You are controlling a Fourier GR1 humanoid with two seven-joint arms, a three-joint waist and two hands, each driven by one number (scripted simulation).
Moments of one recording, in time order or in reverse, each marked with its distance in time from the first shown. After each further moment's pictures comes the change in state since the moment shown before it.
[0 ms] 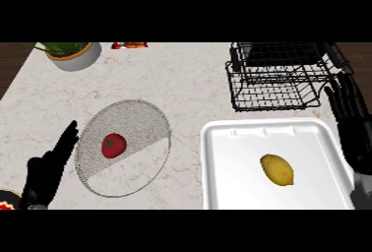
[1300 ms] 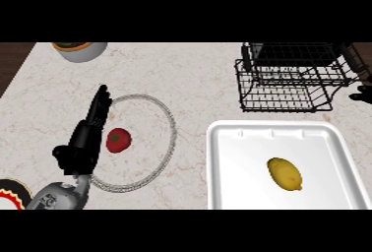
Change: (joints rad) left arm -0.226 -0.212 -0.041 -0.041 -0.077 0.117 -0.076; right arm -0.230 -0.325 -0.161 0.314 -0.638 1.280 0.146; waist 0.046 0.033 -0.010
